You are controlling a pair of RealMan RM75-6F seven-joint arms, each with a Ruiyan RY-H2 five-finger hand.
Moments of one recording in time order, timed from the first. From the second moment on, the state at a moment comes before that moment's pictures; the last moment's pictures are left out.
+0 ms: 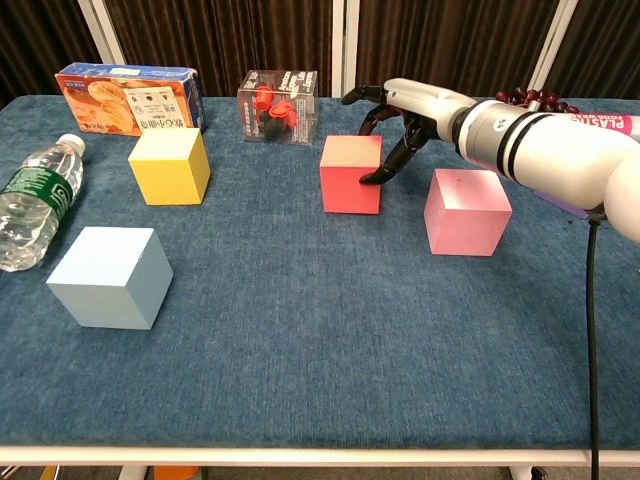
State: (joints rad) left arm -0.09 -1.16 -0.03 -1.51 1.50 1.48 0.06; right arm 0.92 -1.76 0.32 -1.08 -1.09 0.71 0.07
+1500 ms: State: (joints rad) left arm -0.09 -1.14 -0.02 -1.56 1.54 1.50 0.09; right arm 0.67 -1.48 0.15 -1.41 -1.21 0.87 0.10
